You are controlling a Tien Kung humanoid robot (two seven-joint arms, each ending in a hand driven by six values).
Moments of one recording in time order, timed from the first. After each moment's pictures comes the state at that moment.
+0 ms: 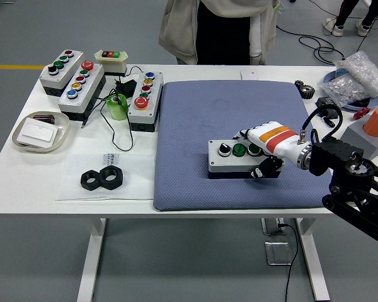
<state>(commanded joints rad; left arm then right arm) -0.13 0.12 -0.58 -0.25 0.57 0.28 0.24 0.85 -0.40 0.39 1.12 -1.87 -0.10 0.00</state>
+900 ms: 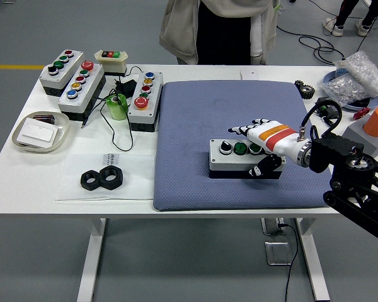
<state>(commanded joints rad) -0.12 0.12 -0.59 -0.25 0.57 0.27 0.25 0.84 -0.40 0.45 1.15 -1.89 -0.03 -0.01</state>
